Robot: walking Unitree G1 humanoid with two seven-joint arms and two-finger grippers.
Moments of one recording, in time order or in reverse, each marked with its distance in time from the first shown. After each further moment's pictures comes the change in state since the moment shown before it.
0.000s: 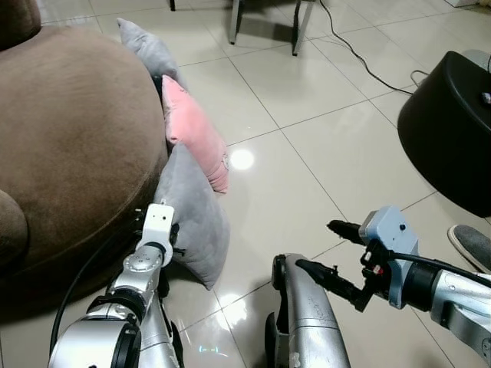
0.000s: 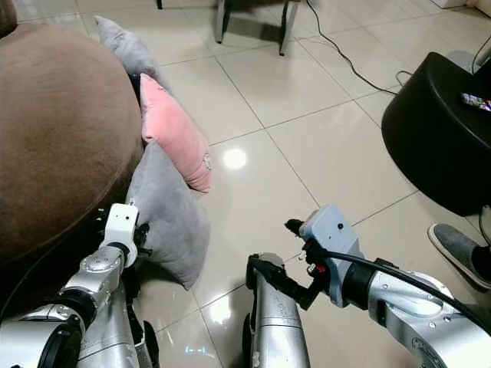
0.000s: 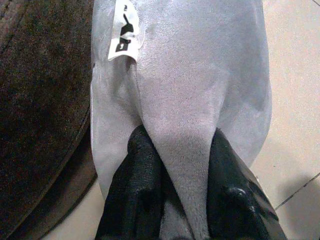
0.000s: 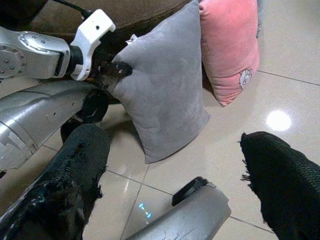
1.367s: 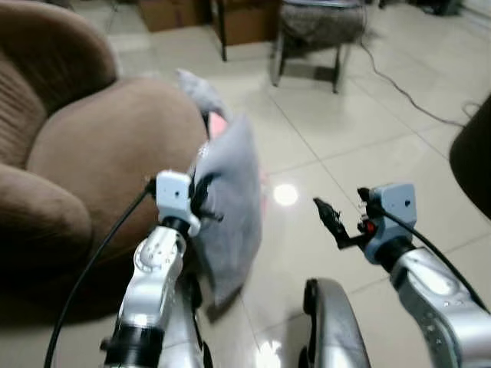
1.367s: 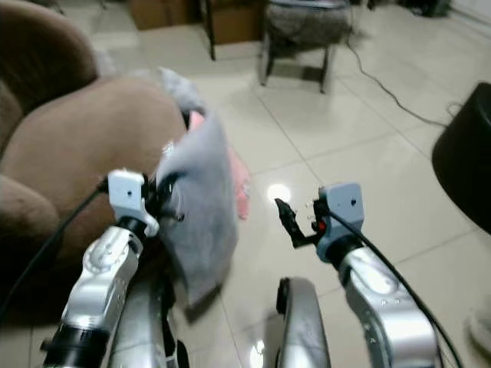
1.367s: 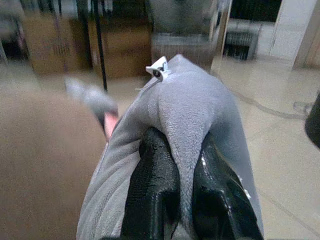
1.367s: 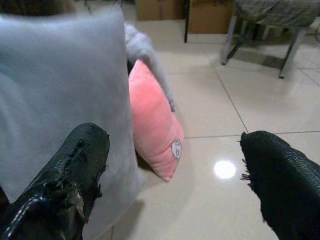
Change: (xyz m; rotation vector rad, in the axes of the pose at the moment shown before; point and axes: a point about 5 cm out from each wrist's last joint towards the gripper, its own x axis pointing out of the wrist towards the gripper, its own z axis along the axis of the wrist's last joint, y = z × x) left arm -0.071 -0.055 0.102 -0.102 -0.639 -0.223; right arm 0.040 -0.036 -0.013 0.184 -0.211 -0.524
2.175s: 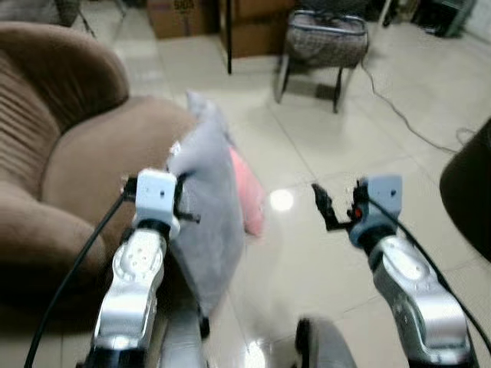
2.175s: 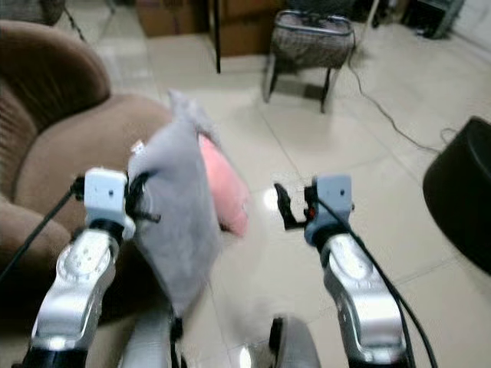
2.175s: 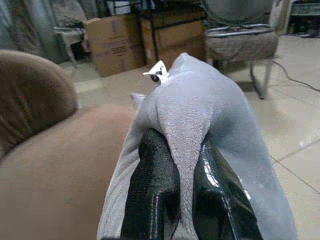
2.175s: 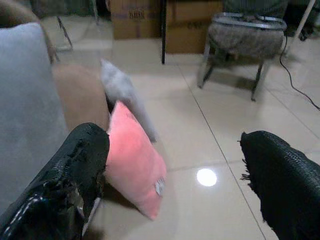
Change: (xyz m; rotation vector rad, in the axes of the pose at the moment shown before) left arm -0.020 0.027 0.015 0.178 0.116 0.197; right arm 0.029 0.004 0.000 0.034 -0.059 -0.116
